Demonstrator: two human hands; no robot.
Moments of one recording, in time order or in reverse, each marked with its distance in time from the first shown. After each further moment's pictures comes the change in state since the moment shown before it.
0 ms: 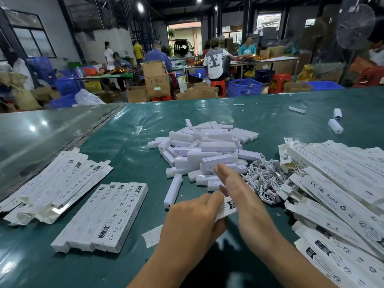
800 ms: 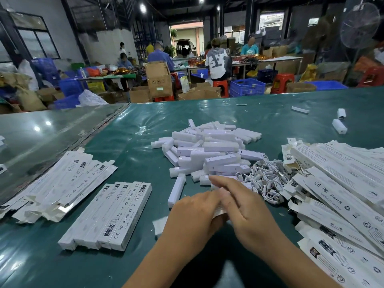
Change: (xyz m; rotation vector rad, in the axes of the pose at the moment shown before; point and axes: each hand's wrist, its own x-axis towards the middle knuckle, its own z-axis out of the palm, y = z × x) left_hand 0.003 -0.014 0.013 -0.073 0.094 0.050; right_hand 0.005 0.007 -0.003 -0.436 0.044 -0.281
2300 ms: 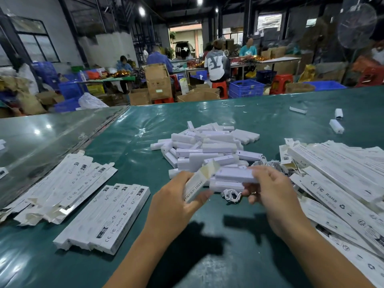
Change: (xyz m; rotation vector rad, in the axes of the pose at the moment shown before) left_hand 0.001 -0.036 -0.008 -0.338 0.031 -0.402; right_hand 0.022 0.017 -0.036 0.535 0.353 0.526
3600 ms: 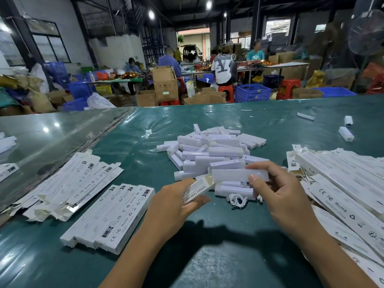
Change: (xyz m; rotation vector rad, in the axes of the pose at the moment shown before) left_hand 0.005 -0.016 -0.013 0.095 -0.164 -0.104; right_hand -0.004 -0.014 -0.011 -0.338 -0.210 -0.458
